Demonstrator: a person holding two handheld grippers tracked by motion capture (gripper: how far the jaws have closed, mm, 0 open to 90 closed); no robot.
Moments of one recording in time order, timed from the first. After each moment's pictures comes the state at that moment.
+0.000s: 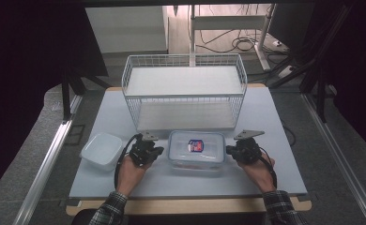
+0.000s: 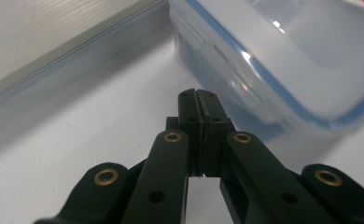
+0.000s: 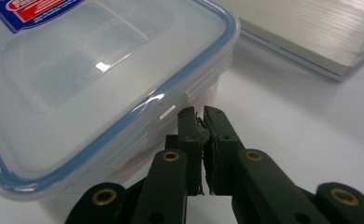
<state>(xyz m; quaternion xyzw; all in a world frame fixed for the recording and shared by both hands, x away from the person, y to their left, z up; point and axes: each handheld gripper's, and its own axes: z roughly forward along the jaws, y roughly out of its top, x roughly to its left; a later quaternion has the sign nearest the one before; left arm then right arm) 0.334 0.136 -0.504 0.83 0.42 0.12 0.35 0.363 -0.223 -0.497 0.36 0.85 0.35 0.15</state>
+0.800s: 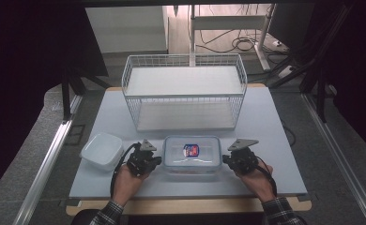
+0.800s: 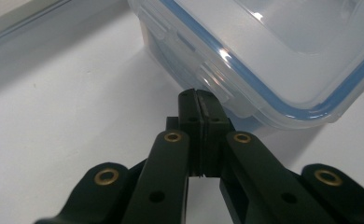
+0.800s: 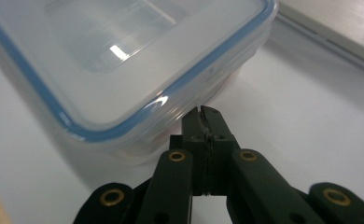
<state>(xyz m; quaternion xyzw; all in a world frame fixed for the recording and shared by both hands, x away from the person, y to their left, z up) 0.306 0.141 -0.506 0.84 0.41 0.10 0.34 0.330 -0.210 -0.493 0.32 0.88 0.33 0.14</state>
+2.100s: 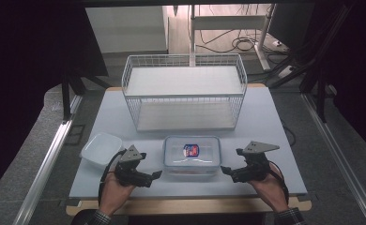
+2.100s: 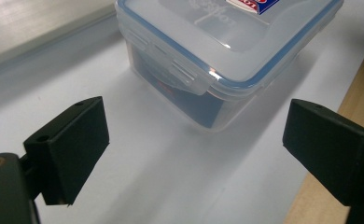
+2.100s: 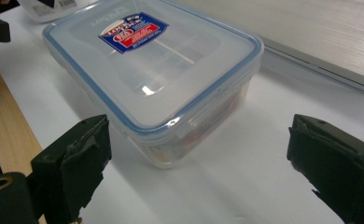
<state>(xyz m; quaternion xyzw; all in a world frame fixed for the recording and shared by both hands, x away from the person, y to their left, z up) 0.273 0.170 -0.501 0.81 0.37 0.11 0.44 0.308 -0.236 -0.476 0.33 0.83 0.43 0.12</state>
